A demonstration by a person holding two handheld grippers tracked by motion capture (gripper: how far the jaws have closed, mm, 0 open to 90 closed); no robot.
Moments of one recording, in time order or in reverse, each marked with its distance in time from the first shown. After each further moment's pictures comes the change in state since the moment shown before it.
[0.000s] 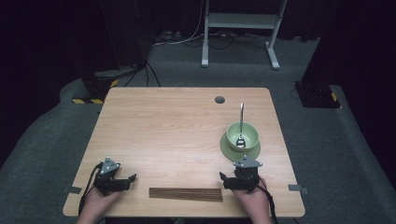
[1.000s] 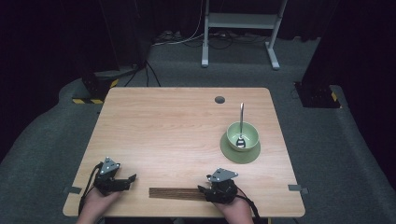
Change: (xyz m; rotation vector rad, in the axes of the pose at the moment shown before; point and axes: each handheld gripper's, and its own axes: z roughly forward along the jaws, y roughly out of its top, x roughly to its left) left arm 0.000 0.000 0.000 0.000 -0.001 0.000; right arm 0.070 0.002 0.009 0.012 0.247 -0.156
